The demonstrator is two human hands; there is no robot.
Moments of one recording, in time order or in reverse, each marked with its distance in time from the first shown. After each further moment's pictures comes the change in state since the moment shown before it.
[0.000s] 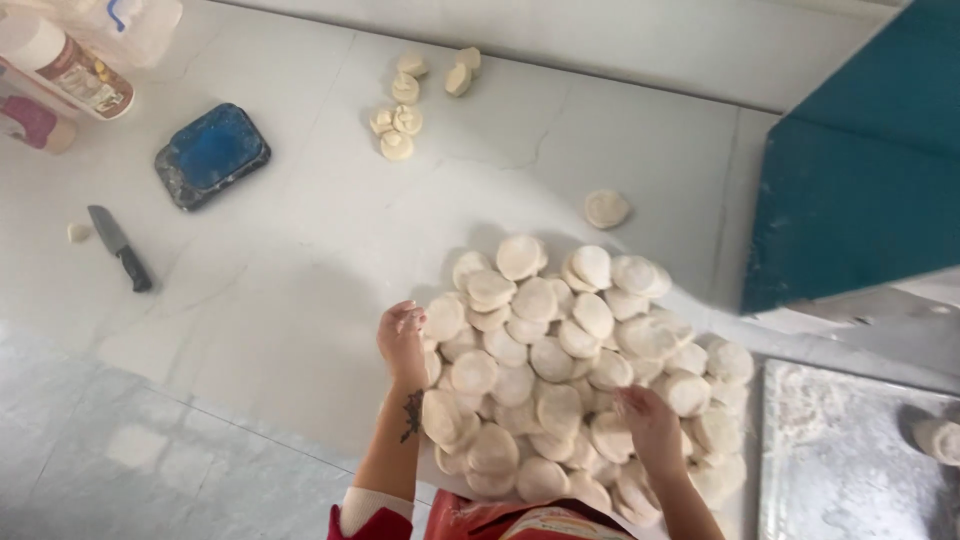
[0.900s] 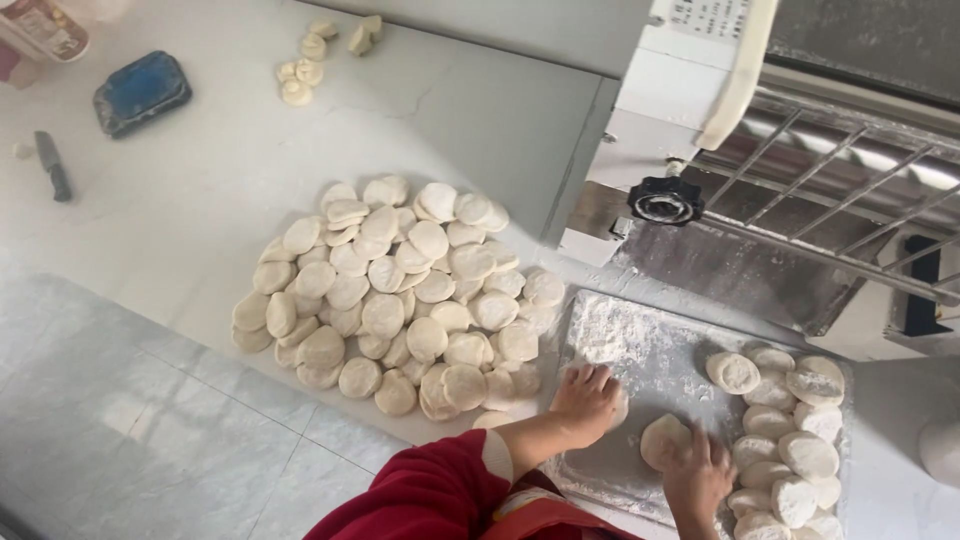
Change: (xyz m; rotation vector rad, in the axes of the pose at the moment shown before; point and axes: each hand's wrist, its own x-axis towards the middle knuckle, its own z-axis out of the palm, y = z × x) left_hand -0.481 -0.270 0.292 1.502 -1.071 0.984; right_hand -0.007 0.207 -0.426 -0.978 0.515 -0.707
